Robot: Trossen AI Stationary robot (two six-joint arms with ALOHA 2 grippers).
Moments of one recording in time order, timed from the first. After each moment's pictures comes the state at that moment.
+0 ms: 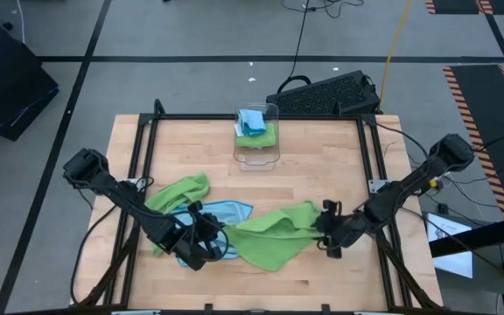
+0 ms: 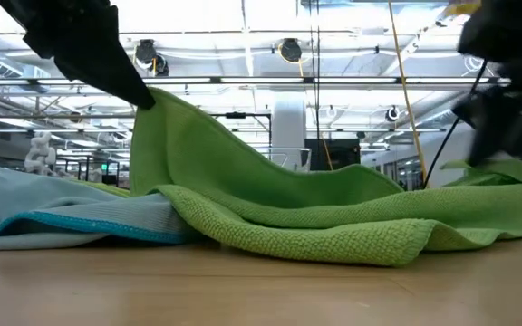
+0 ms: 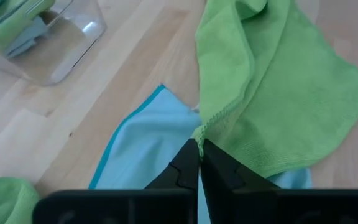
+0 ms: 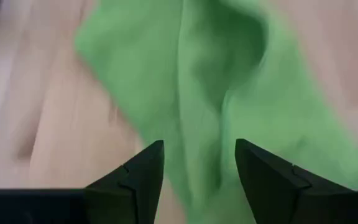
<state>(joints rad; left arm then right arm) -0.62 1.58 0.99 -0.49 -0.72 -0.84 0.63 1.22 0.50 -0.22 0.33 0.58</state>
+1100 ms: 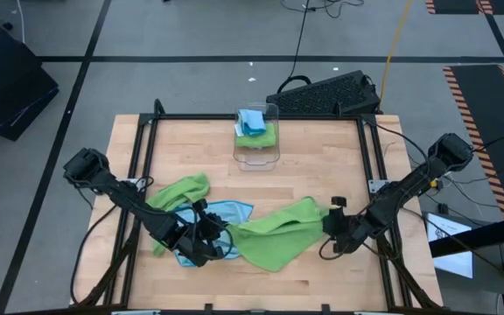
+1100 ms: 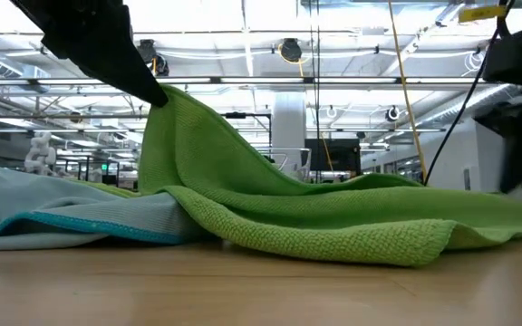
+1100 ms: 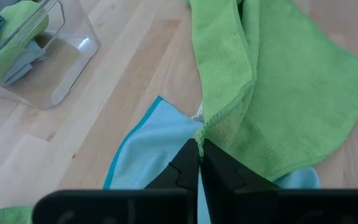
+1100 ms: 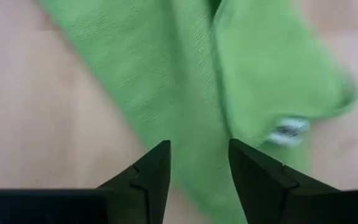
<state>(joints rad) -0.59 1.58 0.99 -0.44 -0.71 -0.68 0.70 1.23 0.50 -0.47 0.43 0.62</state>
